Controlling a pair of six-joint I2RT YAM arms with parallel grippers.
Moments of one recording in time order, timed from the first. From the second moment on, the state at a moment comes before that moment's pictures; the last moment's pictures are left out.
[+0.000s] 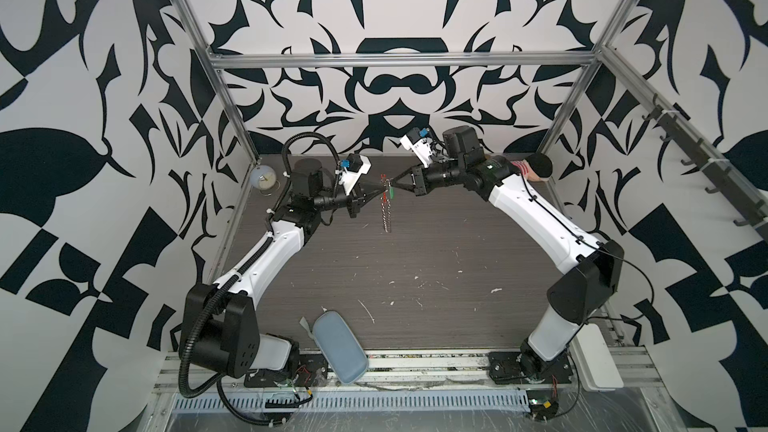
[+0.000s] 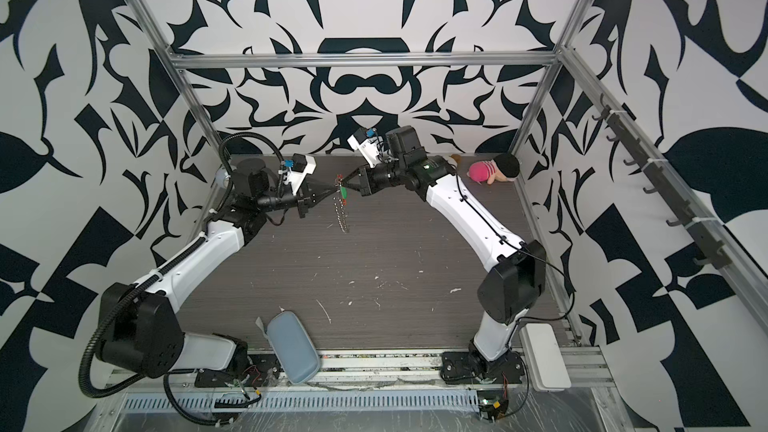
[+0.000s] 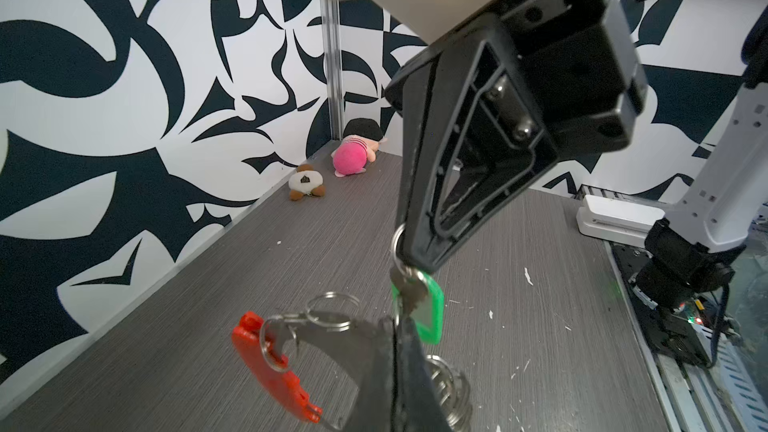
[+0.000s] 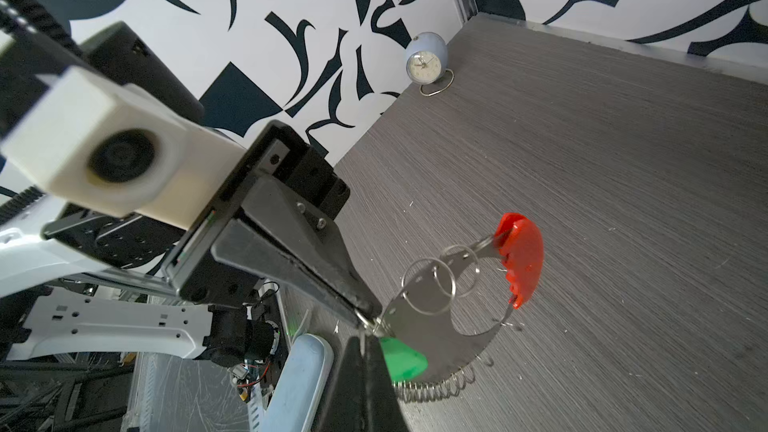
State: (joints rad) left arm -0.30 1.40 1.05 0.13 0.96 0.15; right arm 0.54 1.74 1.77 -0.63 -0.75 0.21
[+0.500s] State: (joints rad) left arm -0.30 1.40 1.07 0.11 0.97 0.16; right arm 0.55 1.75 1.81 -0.72 -0.73 0.16
